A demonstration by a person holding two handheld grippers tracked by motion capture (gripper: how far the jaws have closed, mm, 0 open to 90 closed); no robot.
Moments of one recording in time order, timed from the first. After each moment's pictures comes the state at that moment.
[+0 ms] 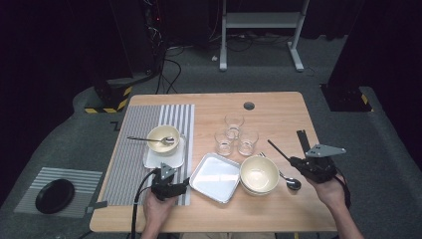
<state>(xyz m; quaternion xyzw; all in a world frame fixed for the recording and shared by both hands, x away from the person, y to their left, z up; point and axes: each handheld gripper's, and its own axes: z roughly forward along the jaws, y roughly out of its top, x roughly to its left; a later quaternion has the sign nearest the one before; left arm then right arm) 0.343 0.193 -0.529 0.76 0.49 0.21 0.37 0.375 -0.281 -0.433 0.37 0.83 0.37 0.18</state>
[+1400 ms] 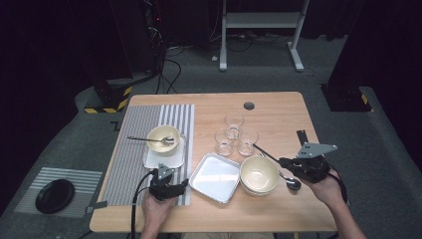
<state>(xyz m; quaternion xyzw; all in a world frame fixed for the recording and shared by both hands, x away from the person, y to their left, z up) 0.339 0.199 -0.525 0.76 0.50 0.19 0.37 0.370 -0.254 -0.409 0.28 0.87 0.38 0.15</state>
